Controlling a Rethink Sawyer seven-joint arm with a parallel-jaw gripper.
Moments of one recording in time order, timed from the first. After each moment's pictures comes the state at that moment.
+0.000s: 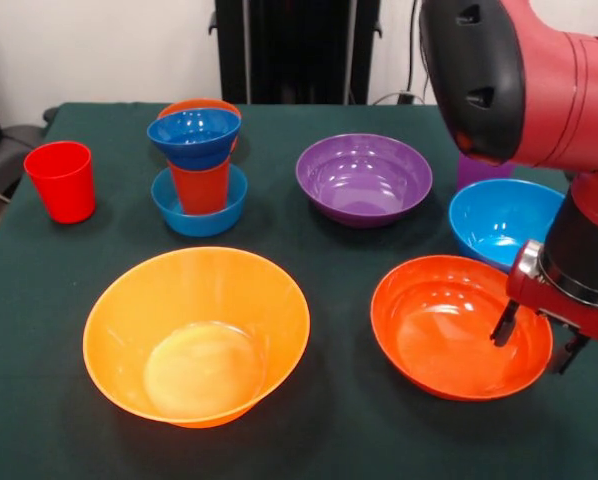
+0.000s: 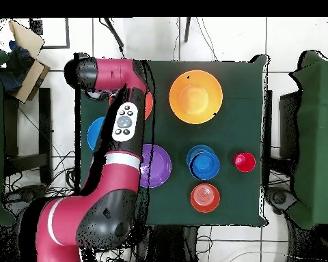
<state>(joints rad) 0.17 0.08 -0.44 0.55 0.40 1.02 2.26</state>
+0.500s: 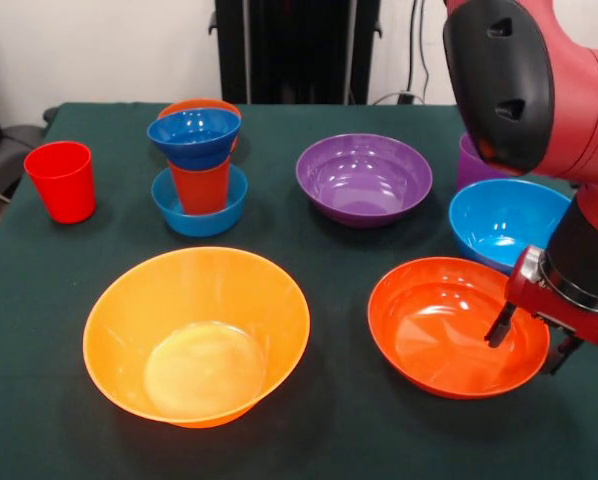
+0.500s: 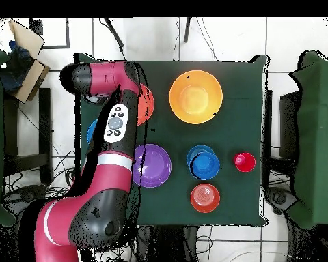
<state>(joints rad) 0.20 0.12 -0.49 0.54 0.40 1.02 2.26</state>
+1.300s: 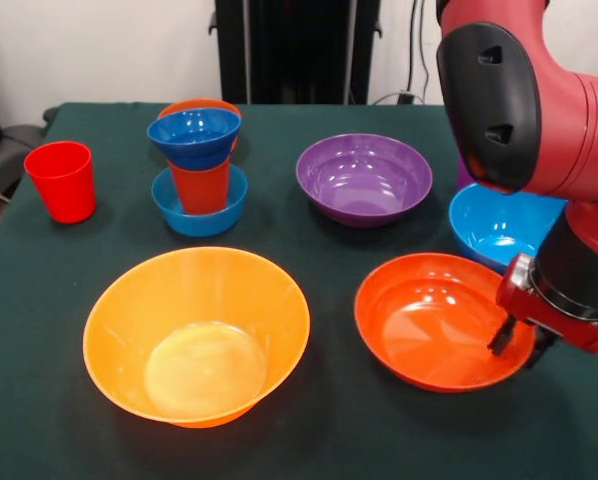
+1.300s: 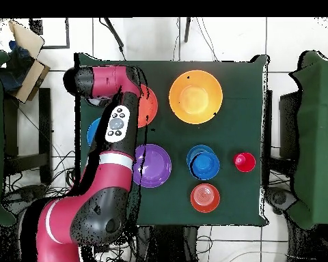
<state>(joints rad) 0.20 0.15 -0.50 0.54 0.40 1.02 2.26</state>
